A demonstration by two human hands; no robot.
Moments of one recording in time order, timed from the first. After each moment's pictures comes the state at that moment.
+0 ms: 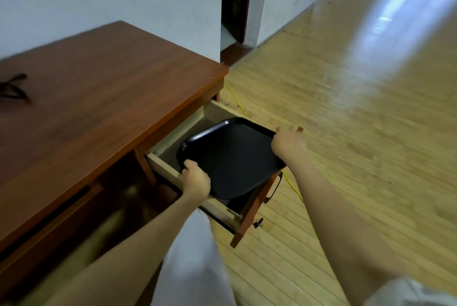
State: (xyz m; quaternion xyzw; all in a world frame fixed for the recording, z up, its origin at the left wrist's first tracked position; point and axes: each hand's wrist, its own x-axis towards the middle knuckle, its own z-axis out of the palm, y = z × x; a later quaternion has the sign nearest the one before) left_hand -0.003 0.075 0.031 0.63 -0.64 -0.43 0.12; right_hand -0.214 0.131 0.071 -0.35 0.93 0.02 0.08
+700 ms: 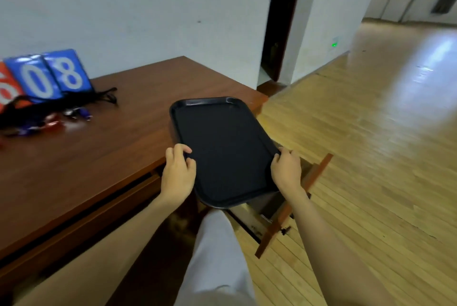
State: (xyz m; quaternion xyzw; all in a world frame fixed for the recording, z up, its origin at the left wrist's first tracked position) left_hand 0.137 0.080 0.106 0.55 -0.72 -0.27 0.33; right_hand -0.096 0.143 0.083 -0.37 0.87 -0.30 0.09
